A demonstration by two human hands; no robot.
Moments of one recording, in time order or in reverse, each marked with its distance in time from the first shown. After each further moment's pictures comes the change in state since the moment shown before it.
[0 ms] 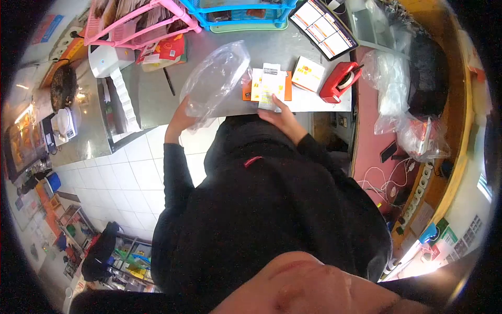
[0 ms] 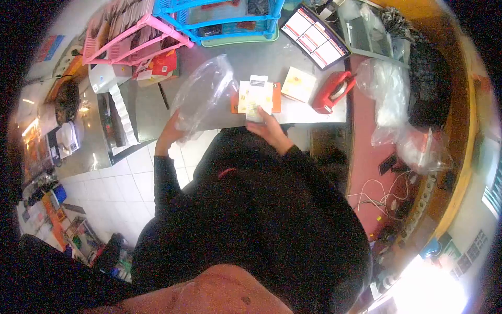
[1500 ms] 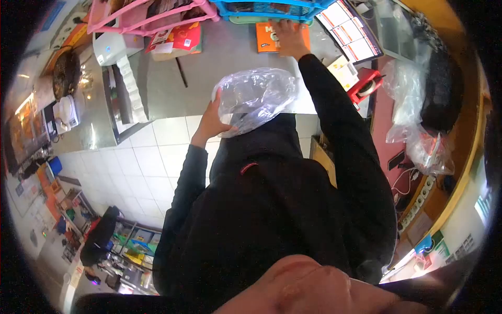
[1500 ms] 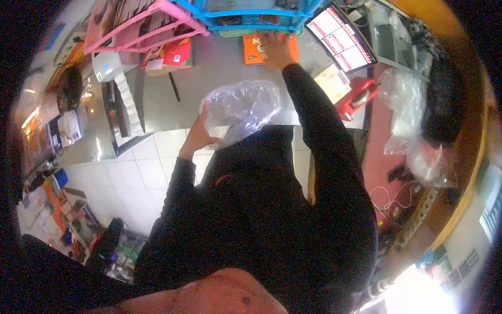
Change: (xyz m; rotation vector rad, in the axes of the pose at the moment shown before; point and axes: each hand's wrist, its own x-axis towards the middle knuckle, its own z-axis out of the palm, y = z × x) left_hand -0.009 0.021 0.044 0.130 0.020 0.098; right_hand 0.154 -0.159 0.084 -2.375 0.590 -1.151
